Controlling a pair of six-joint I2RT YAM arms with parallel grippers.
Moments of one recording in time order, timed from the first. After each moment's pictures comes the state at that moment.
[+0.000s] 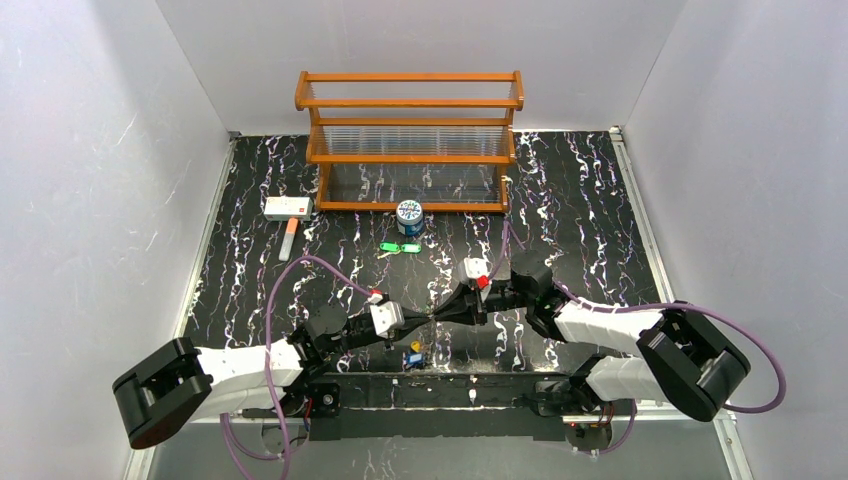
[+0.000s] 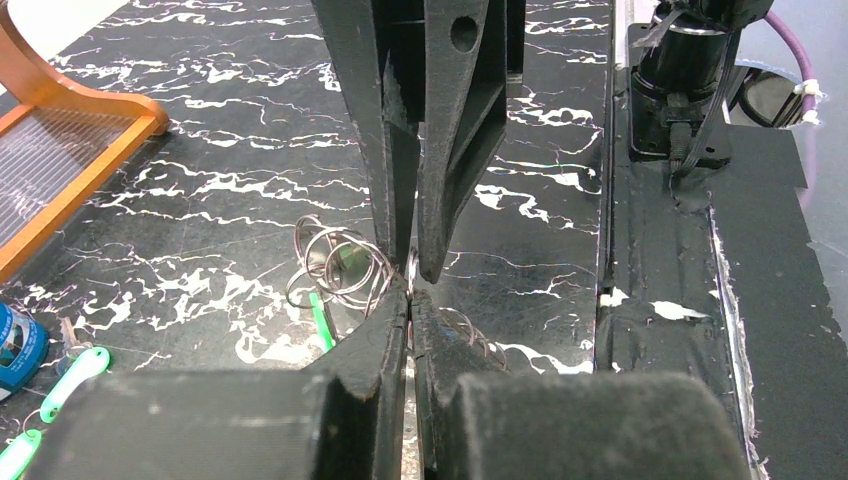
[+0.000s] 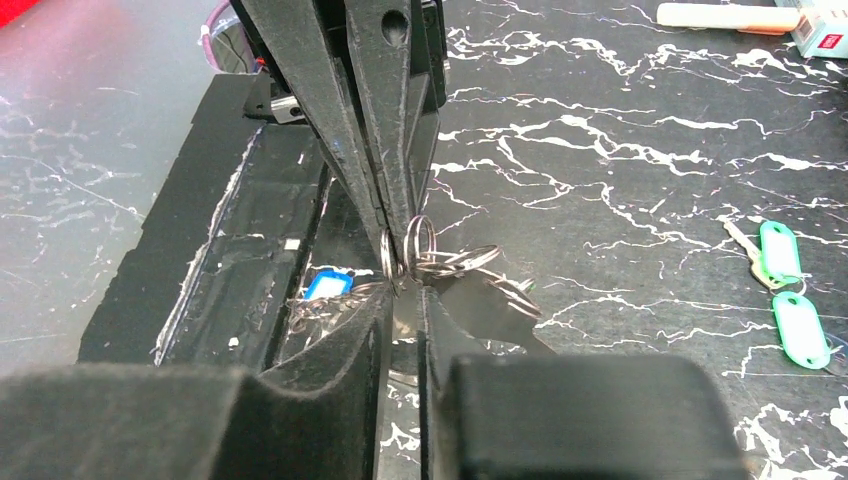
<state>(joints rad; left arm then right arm) -0.98 0.99 0.08 0.89 0.32 0.14 0.77 1.25 0.36 0.69 -0.95 -0.15</state>
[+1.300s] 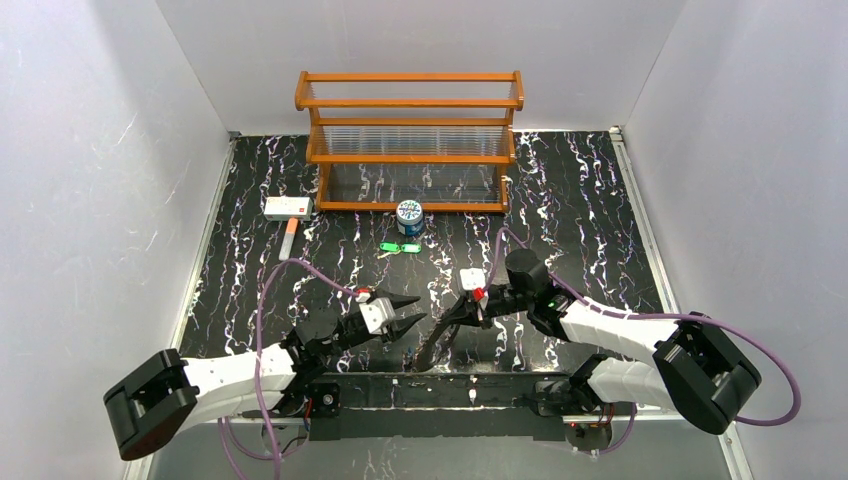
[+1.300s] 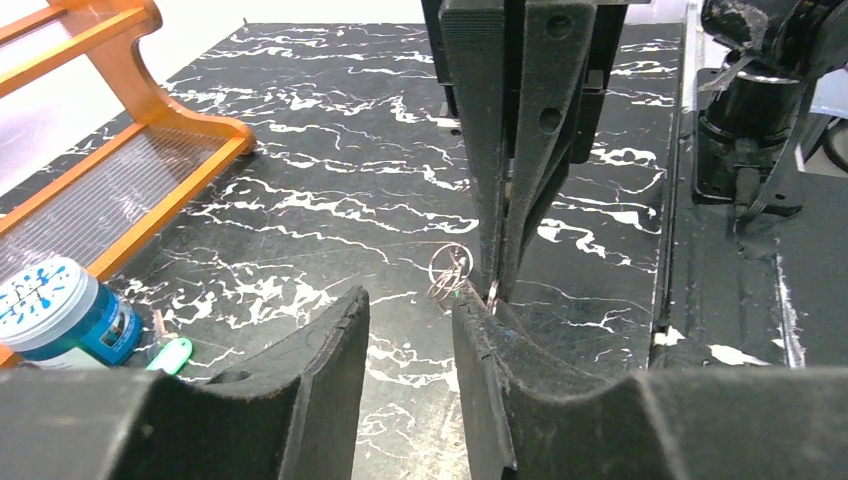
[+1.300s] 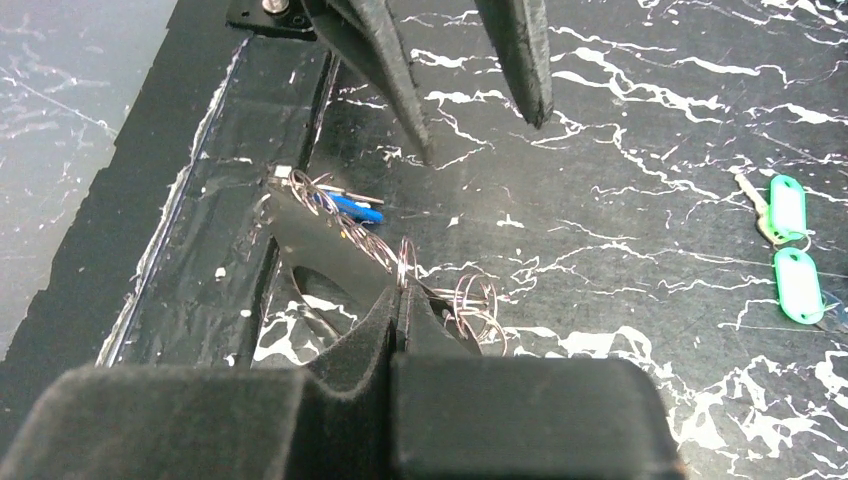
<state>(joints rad) -0.98 0.90 0.07 0.89 0.20 0.15 0.77 1.17 0.40 0.37 -0.92 -0.38</state>
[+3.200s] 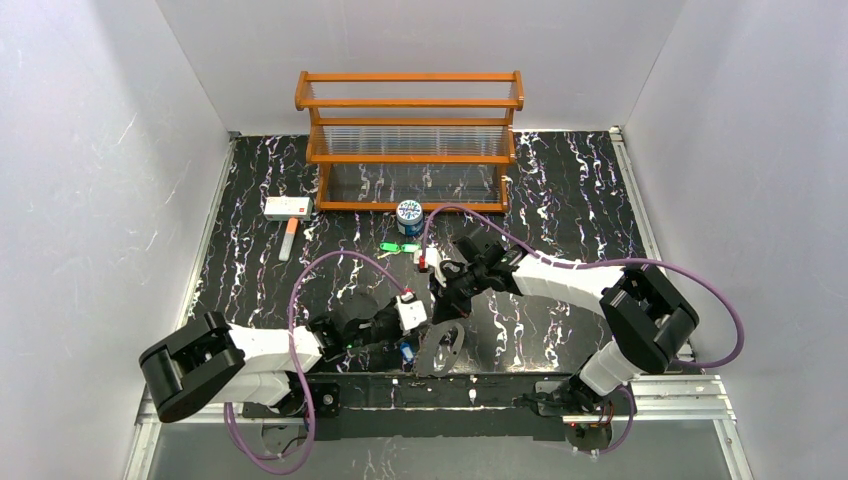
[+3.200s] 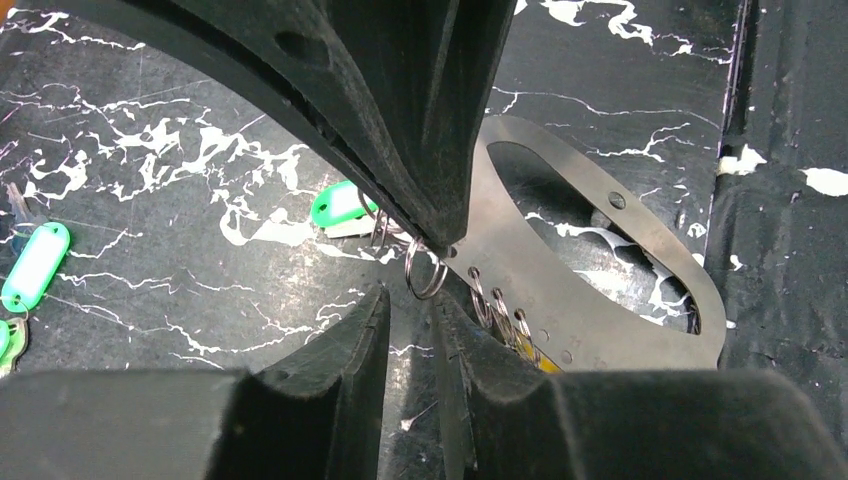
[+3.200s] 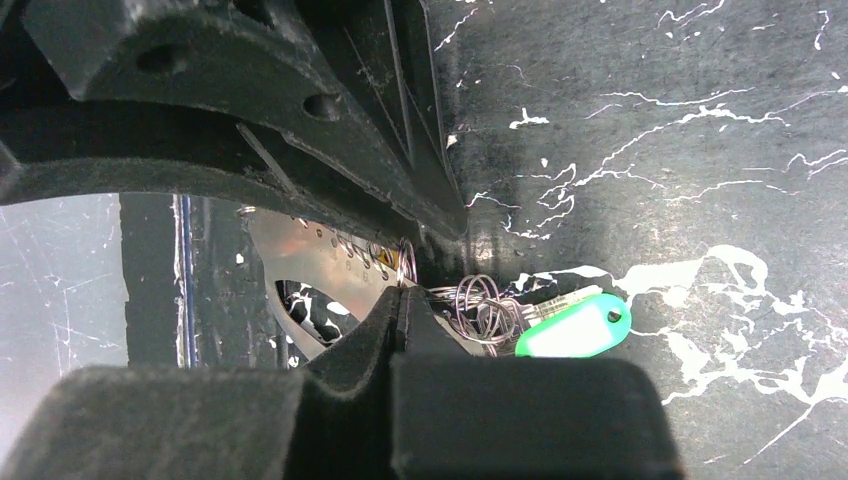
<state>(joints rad) -0.98 1.21 0.18 0.64 0.21 0.28 0.84 1.54 0.85 -0.27 -0.76 -0.32</state>
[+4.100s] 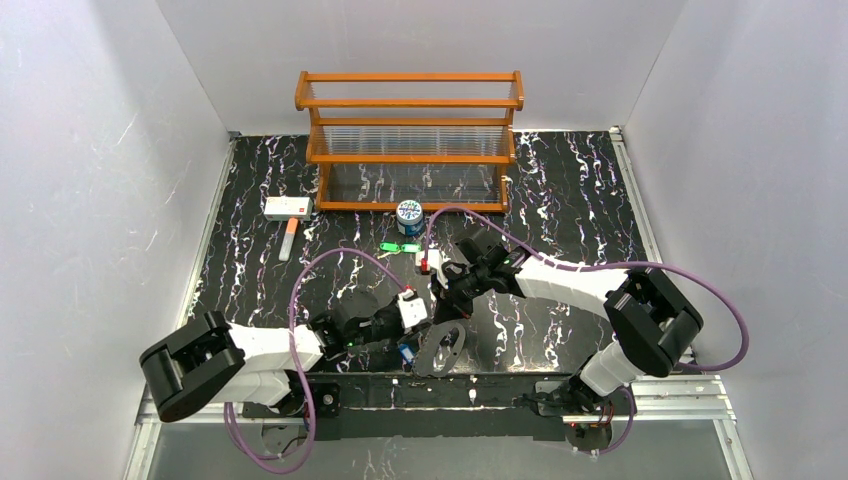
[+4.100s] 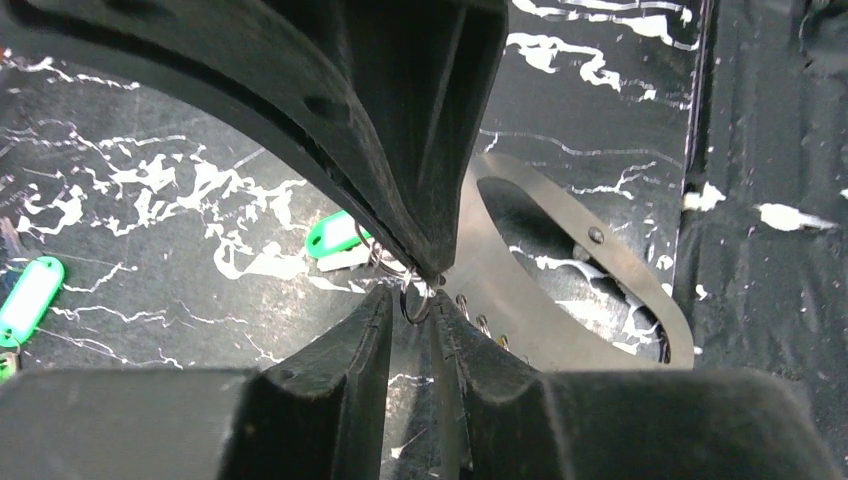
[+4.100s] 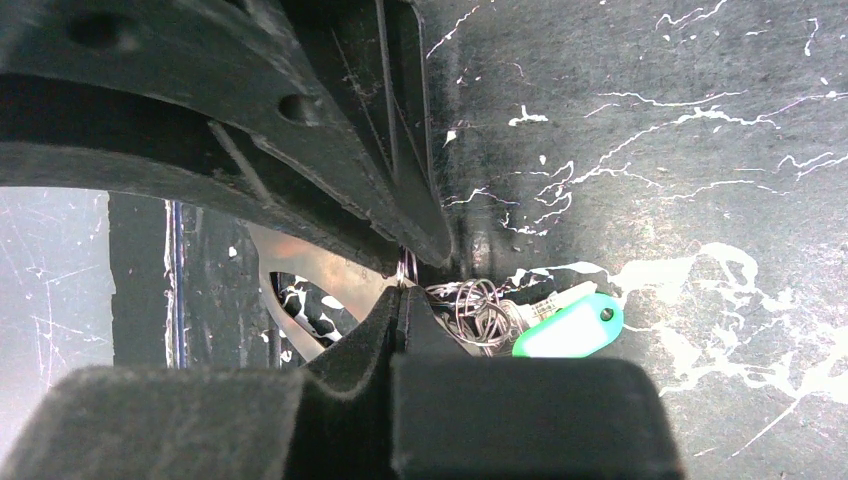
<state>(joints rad) -0.98 1.22 0.21 0.67 0.25 0.24 0.84 1.52 0.83 -0.26 -0.75 -0.35</state>
